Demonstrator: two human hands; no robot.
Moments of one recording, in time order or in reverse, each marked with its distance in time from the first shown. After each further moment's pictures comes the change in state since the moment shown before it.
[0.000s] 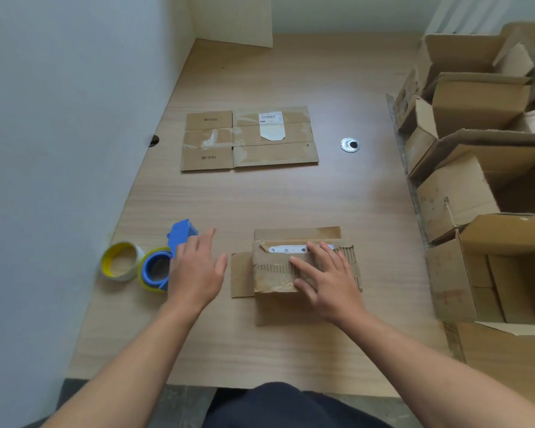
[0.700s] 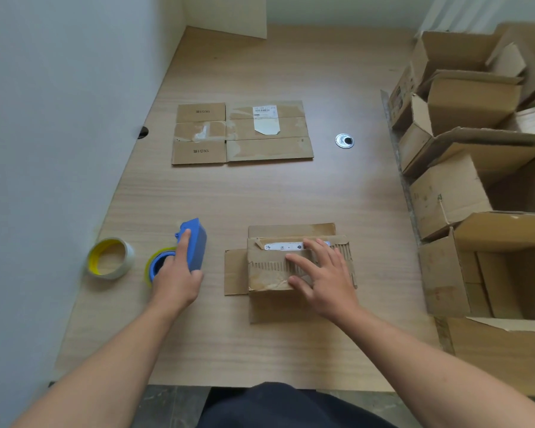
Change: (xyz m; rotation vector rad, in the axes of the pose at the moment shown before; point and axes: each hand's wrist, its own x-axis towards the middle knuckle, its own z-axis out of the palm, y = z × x) left_hand 0.006 -0.046 0.019 -0.066 -0.241 -0.221; right_hand 0.002 -0.005 -0.005 0.070 0.017 0.028
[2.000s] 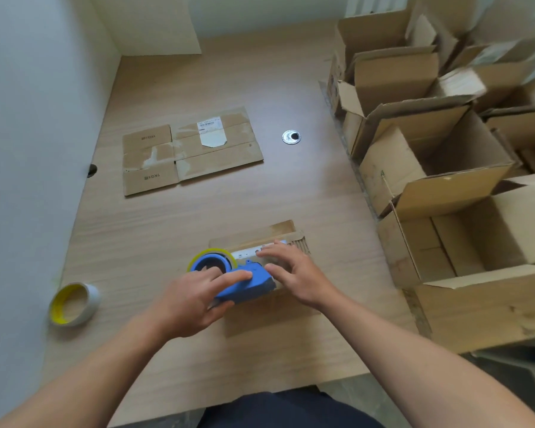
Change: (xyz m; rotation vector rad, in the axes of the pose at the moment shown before) left_hand -0.035 0.088 -0.012 0.266 -0.101 1.158; right_hand -0.004 0.015 -0.032 0.748 -0.029 0.064
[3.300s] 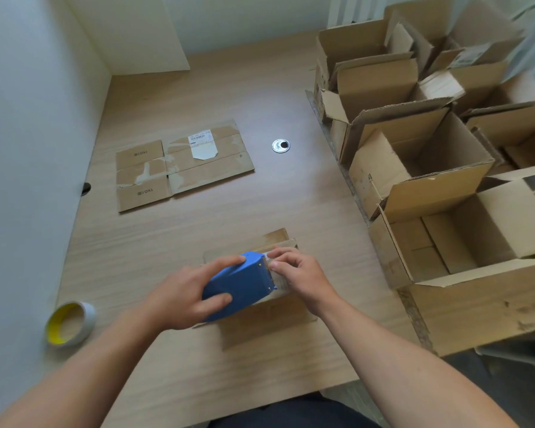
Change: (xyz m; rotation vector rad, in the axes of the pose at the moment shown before) left_hand 0.030 0.009 -0.039 -0.232 -0.237 -0.241; right_hand 0.003 0.007 0.000 0.560 0.223 0.232
